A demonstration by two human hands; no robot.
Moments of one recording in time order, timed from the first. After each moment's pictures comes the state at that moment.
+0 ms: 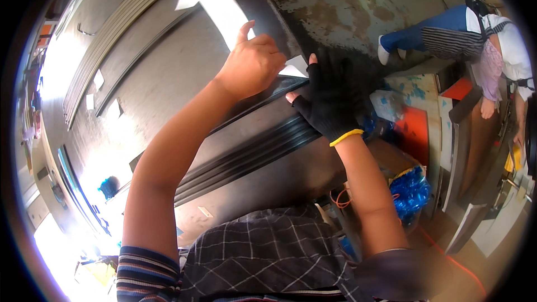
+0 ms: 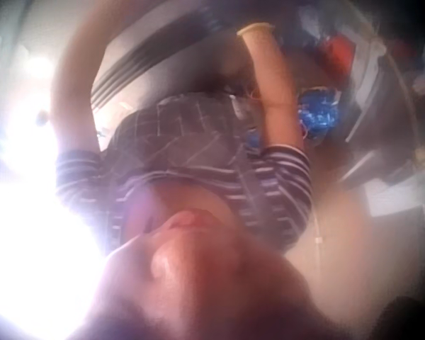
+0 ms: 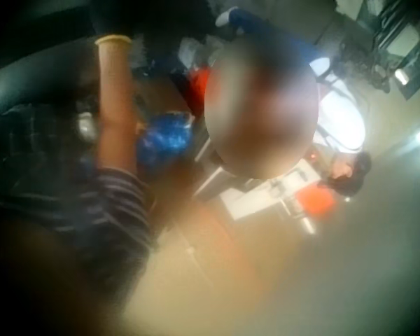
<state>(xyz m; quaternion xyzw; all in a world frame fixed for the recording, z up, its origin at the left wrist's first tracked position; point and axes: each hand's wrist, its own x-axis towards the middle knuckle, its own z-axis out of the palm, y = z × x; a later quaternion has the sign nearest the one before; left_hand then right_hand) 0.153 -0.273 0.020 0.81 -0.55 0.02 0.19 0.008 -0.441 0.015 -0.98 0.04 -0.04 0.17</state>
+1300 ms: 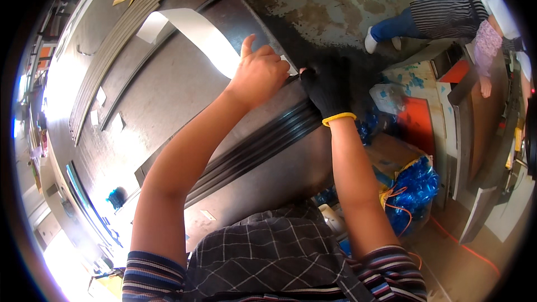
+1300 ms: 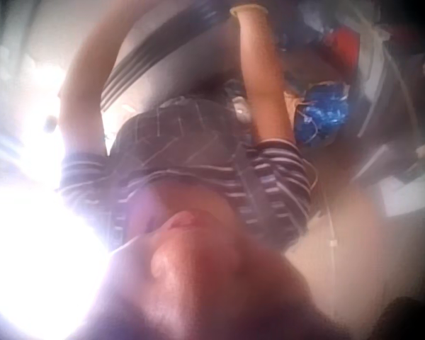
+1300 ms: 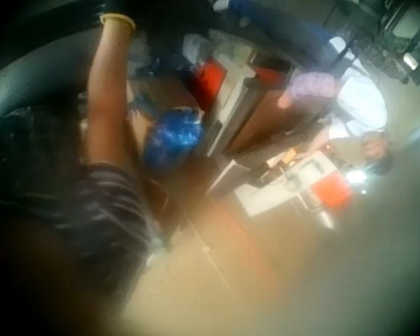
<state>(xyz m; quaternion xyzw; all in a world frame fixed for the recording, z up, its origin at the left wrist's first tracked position) 0.123 -0.306 0.024 0.84 -0.53 -0.03 0.14 0.017 -0.470 0.000 -0.96 0.14 -0.16 0.19</state>
